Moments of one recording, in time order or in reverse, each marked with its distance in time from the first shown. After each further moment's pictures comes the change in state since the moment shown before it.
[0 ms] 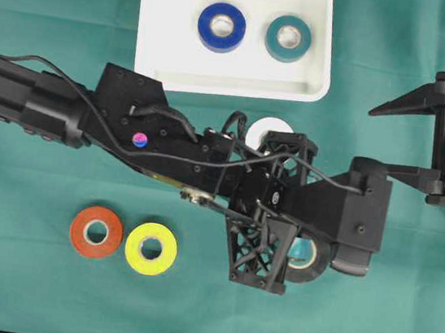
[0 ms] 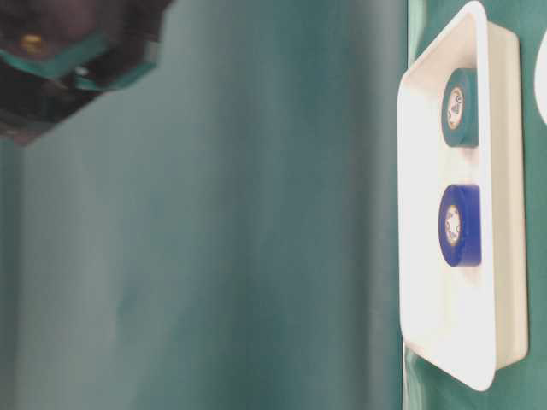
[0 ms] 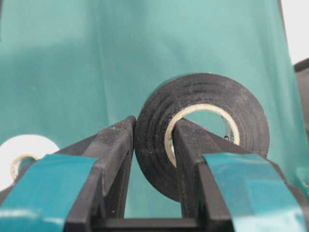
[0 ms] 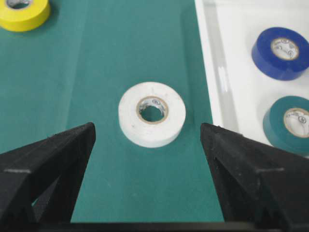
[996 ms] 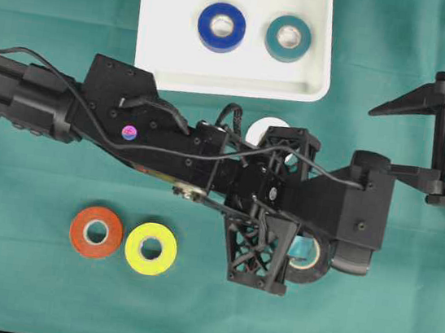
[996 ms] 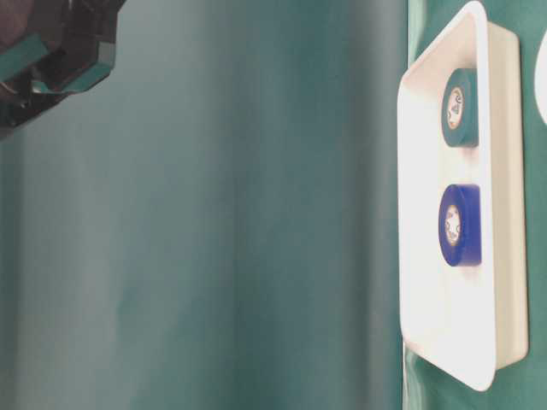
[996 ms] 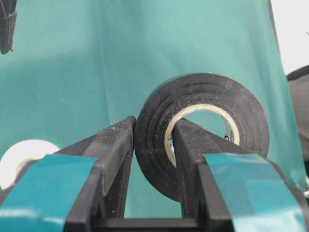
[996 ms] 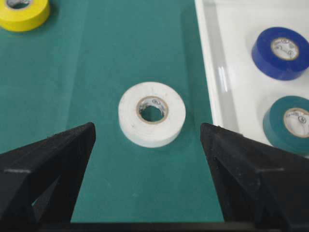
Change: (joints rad) left arm 0.003 -0.014 -0.008 0.000 0.008 0.000; right arm -0.002 0.002 -0.002 0.000 0.000 0.000
